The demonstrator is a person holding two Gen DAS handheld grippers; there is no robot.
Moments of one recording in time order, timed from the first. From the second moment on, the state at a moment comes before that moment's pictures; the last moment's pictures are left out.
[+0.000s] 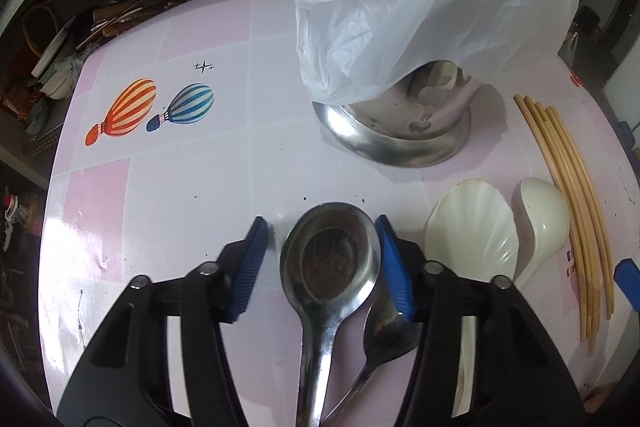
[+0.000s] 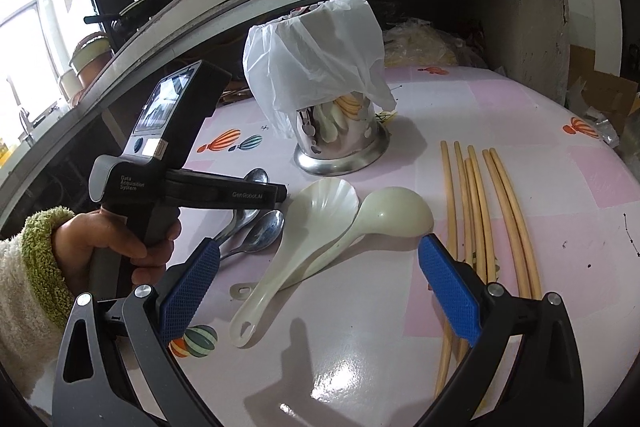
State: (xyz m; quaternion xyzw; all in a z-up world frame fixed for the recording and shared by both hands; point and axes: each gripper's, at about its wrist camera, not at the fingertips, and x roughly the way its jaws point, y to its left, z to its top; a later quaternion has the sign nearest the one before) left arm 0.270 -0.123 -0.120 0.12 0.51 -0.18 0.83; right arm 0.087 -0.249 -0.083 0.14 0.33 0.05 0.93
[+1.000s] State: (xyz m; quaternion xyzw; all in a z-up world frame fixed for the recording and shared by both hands) left arm 0.225 -0.059 -0.036 0.03 0.43 -0.14 0.89; right arm 0.065 -0.233 -0.052 0.04 0.31 0.02 0.95
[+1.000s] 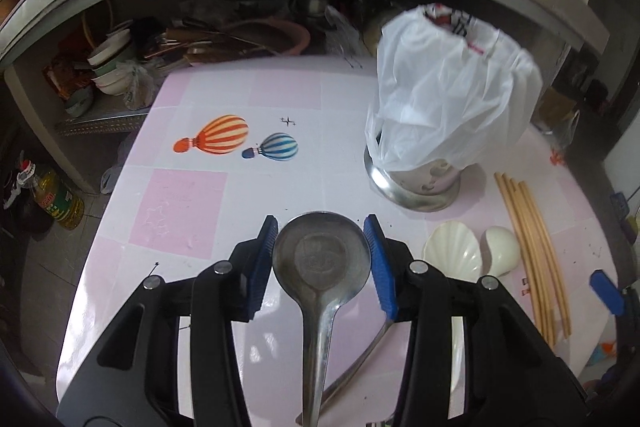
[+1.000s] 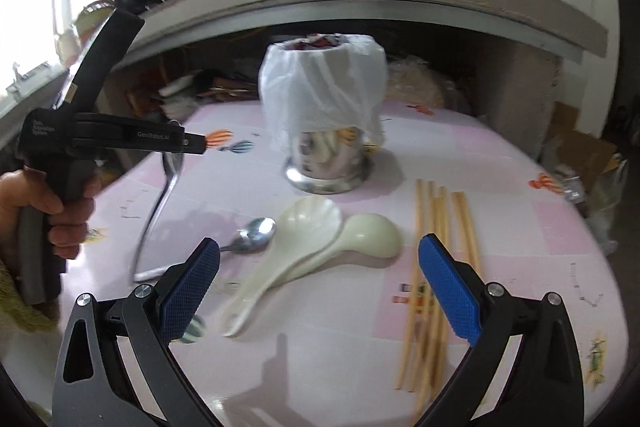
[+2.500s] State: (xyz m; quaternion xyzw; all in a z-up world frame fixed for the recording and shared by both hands) left arm 0.178 0.016 -0.024 -0.08 0.40 -0.12 0.91; right arm 0.177 -0.213 -0.127 0.26 0.52 0.20 0.79
